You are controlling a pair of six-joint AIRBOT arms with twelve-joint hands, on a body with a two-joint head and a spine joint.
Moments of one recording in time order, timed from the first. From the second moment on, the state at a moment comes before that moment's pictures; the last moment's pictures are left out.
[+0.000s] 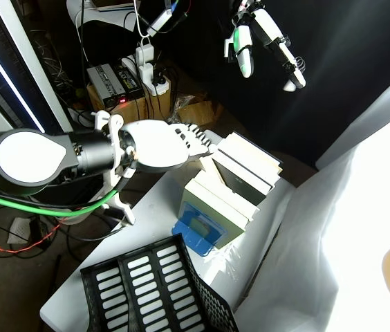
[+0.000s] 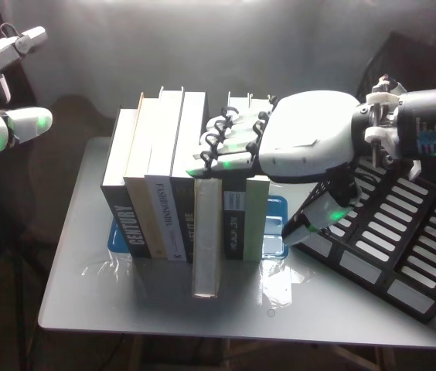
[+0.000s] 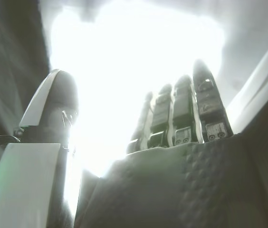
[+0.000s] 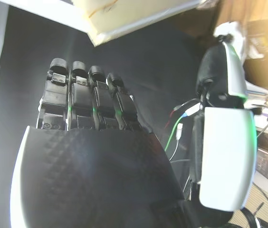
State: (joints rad) left arm 0.73 -1.05 1.50 -0.13 -0.93 0.08; right arm -0.19 -1.33 1.43 -1.31 0.47 0.00
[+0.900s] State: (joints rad) left arm 0.78 -1.04 1.50 -0.18 -0.96 0.08; right arm -0.15 -1.50 1.47 -1.73 0.41 0.09
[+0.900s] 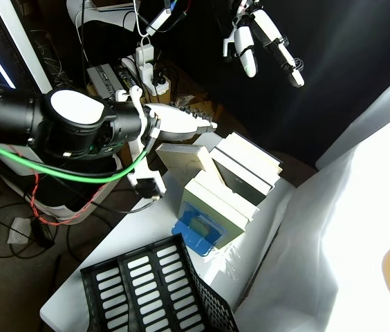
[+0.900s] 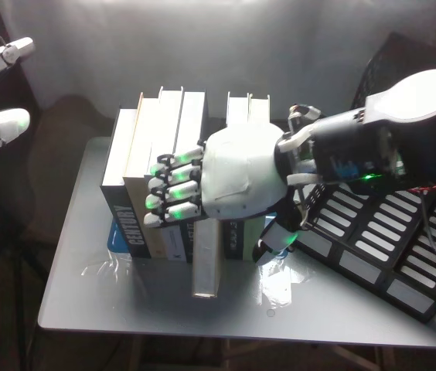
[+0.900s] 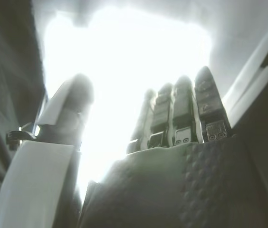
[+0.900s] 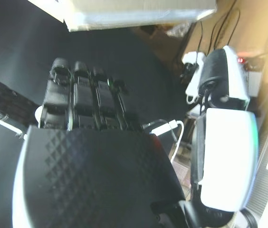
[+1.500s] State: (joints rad) left arm 0.86 -1.00 1.47 -0.26 -1.02 0.08; right arm -0.20 -1.60 1.53 -1.88 0.36 0.12
